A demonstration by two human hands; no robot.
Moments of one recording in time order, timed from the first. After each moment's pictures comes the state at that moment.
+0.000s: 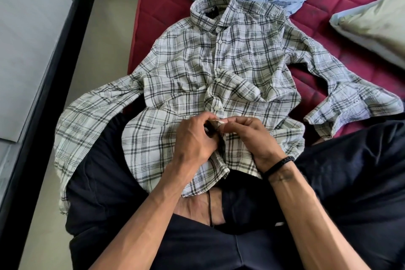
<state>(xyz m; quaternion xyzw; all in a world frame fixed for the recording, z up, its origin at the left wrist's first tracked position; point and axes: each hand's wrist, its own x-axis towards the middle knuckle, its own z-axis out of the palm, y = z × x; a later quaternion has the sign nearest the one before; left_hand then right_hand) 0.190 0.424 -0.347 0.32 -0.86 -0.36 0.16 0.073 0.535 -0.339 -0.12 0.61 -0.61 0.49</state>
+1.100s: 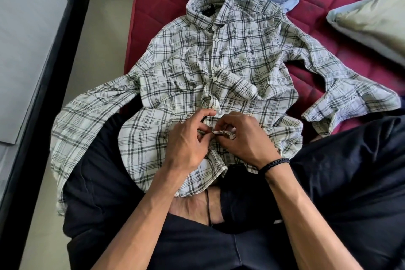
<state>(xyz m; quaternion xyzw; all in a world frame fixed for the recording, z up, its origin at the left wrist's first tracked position) 0.206 0.424 -0.339 0.29 -0.87 -0.36 0.15 0.068 0.537 -0.345 -0.48 0.78 -0.34 0.19</state>
